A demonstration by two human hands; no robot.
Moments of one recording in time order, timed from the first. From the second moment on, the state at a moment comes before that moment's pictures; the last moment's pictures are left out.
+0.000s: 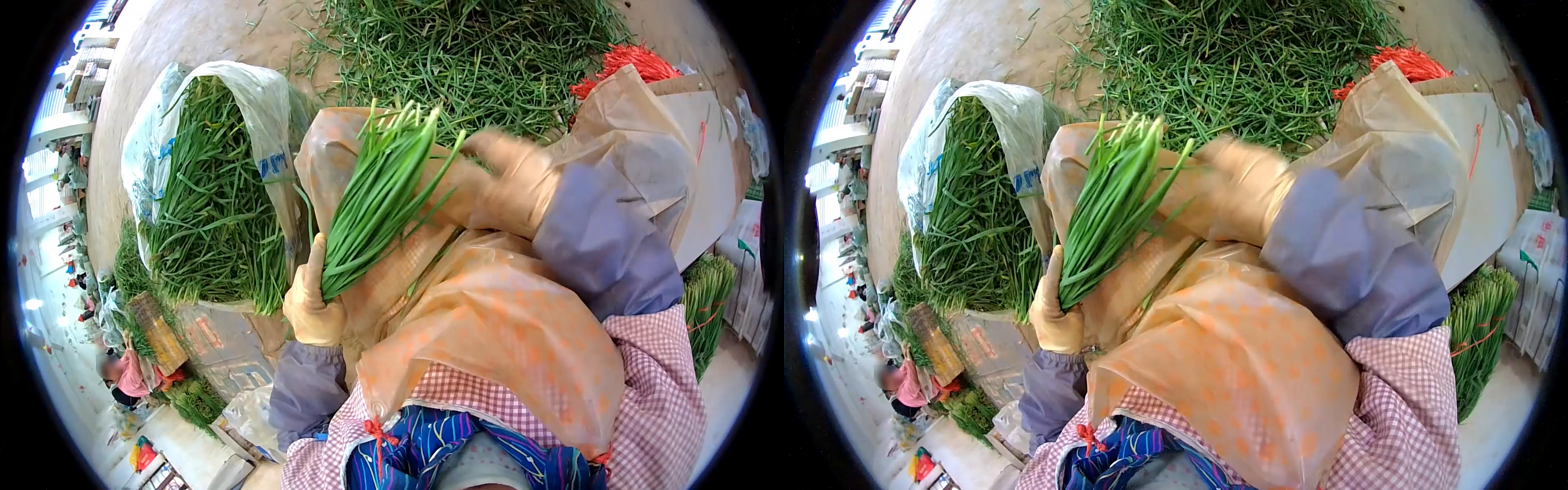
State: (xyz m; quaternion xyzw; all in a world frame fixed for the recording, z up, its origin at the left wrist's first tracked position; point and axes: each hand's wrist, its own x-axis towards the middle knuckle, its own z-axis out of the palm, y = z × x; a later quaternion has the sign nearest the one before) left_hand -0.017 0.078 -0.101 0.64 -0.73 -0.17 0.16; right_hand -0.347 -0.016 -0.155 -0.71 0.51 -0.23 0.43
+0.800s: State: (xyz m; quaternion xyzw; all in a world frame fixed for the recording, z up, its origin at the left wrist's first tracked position) left_hand 0.000 0.068 -0.086 0.57 -0.82 0.03 0.05; right_hand -0.348 -0.101 -0.198 -0.46 0.54 -0.51 0.48
